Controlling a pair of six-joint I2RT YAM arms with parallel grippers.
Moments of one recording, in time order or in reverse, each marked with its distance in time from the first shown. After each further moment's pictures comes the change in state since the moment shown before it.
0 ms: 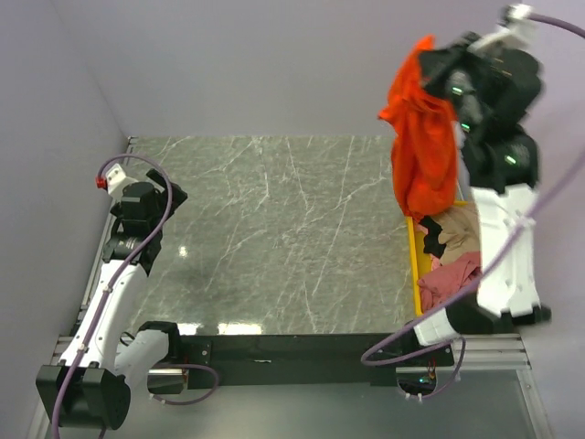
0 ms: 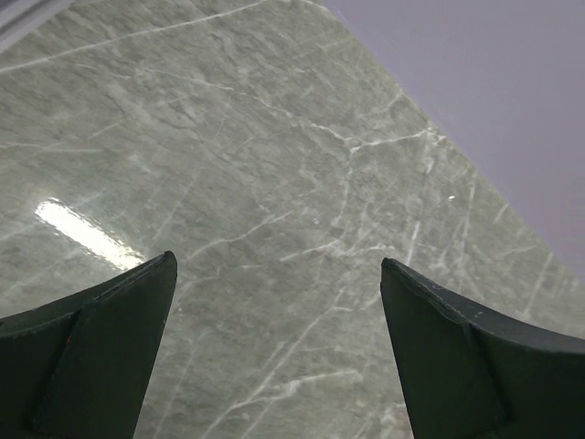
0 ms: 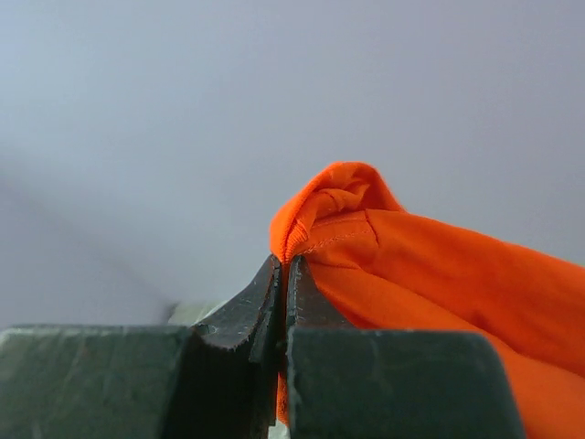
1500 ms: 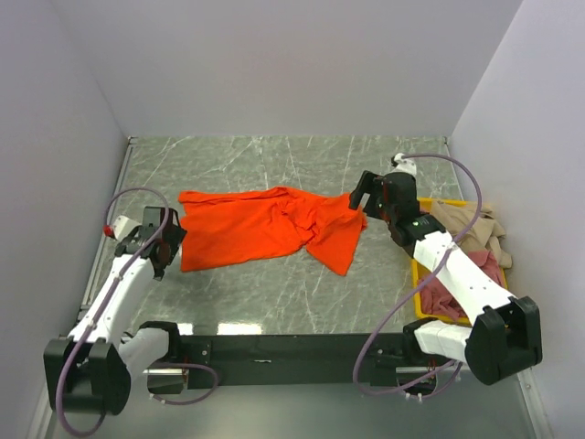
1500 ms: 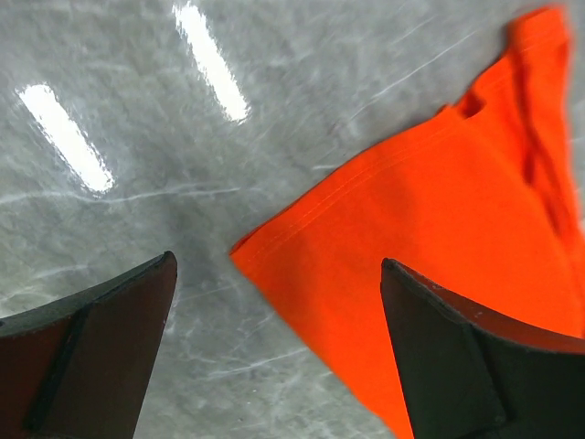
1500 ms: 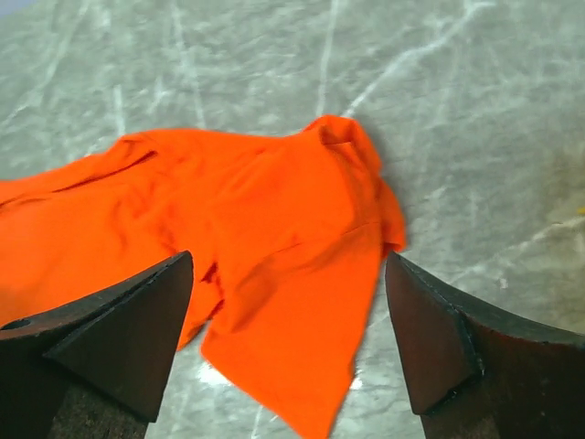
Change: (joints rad) left arm 0.000 0.059 -0.115 -0.422 -0.100 -0.456; right arm 0.198 -0.201 -1.286 0.430 0.104 0.028
